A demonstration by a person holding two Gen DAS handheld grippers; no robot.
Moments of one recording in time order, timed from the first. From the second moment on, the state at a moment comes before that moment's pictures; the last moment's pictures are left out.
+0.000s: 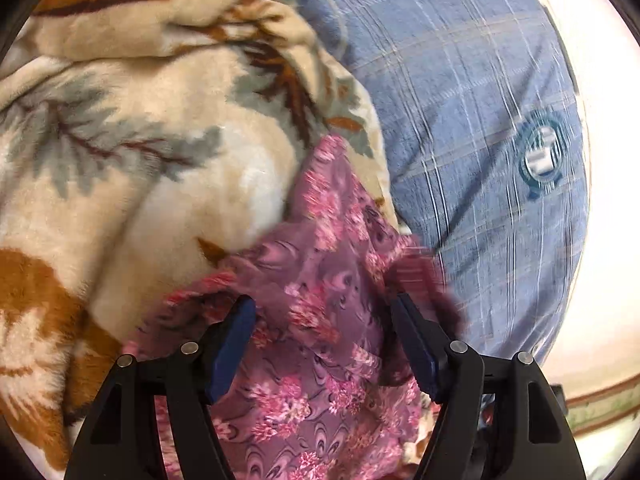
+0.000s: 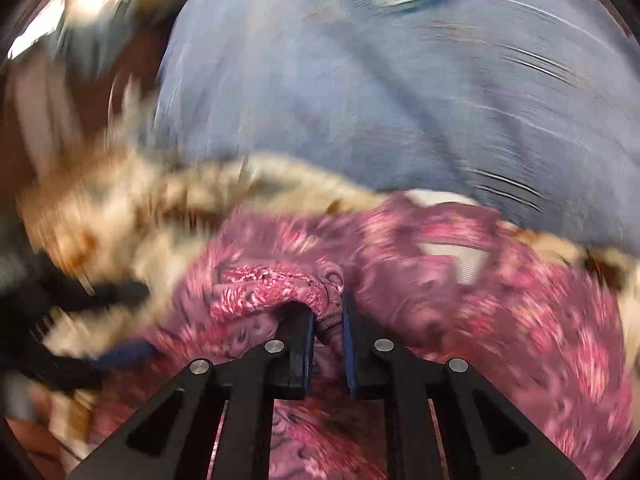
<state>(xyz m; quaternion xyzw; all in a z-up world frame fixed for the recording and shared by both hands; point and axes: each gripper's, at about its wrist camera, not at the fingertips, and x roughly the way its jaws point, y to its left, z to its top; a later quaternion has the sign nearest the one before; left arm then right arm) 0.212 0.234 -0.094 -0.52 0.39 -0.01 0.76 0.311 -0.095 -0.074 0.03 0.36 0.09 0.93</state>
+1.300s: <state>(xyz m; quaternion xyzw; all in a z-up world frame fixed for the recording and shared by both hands) 0.251 0.177 -0.112 -0.43 0.48 -0.04 0.76 0.213 -0.363 -0.139 0.37 0.33 -0.08 0.87</state>
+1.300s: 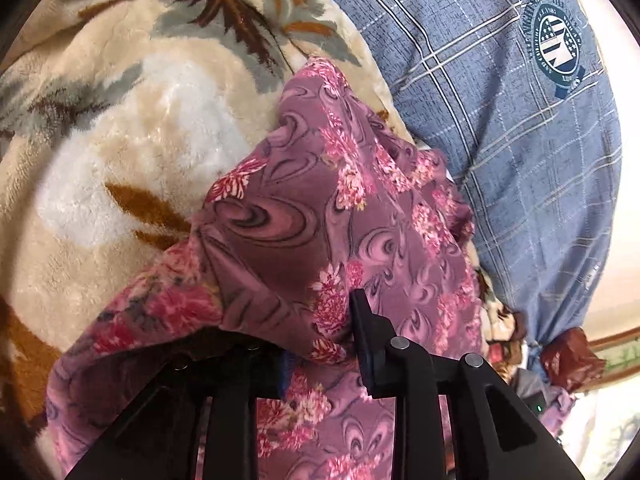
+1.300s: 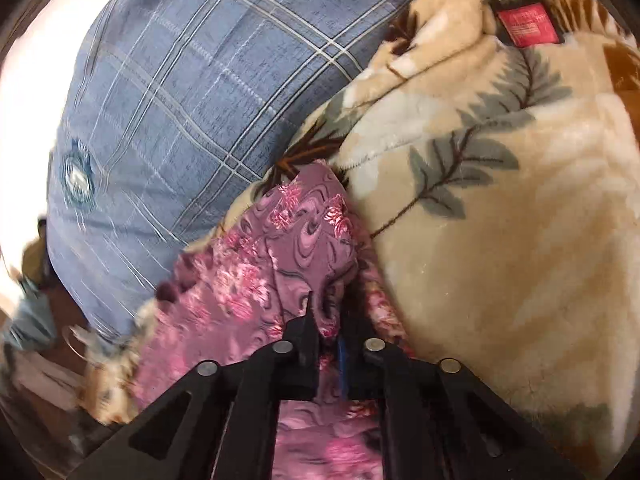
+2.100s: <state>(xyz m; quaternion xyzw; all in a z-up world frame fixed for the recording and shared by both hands) 0.201 0.221 -0.049 -0.24 0.53 0.05 0.82 0.138 -0.372 -0.105 0.34 0.36 -0.05 0.87</state>
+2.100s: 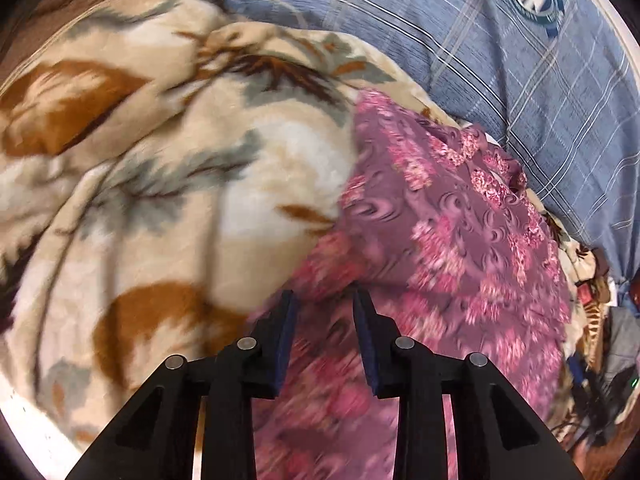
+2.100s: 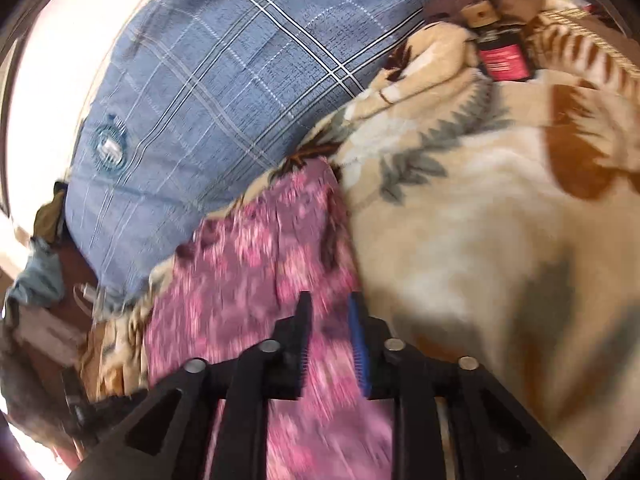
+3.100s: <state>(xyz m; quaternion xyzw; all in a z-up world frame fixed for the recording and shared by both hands) -0.005 0.189 -0.098 -0.20 0.64 -0.08 0.73 -0.053 -0.287 -0.171 0.27 0.52 0.07 0.81</state>
